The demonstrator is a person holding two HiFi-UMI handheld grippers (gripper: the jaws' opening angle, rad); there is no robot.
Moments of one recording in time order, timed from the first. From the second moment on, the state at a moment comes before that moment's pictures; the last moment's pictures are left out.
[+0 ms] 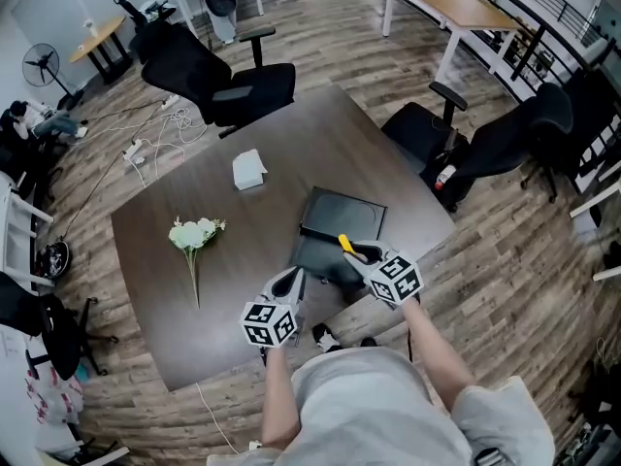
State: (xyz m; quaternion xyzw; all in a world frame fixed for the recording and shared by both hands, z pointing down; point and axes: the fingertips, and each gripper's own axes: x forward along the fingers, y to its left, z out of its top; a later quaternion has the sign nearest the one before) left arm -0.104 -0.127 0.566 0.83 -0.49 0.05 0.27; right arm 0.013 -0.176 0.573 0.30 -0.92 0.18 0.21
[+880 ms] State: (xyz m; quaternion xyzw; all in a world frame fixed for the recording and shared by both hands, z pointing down) left arm -0.114 -0.126 0.596 0.85 -0.44 0.08 0.28; right arm -0.003 -0.172 0.630 0.27 -0.88 0.13 0.35
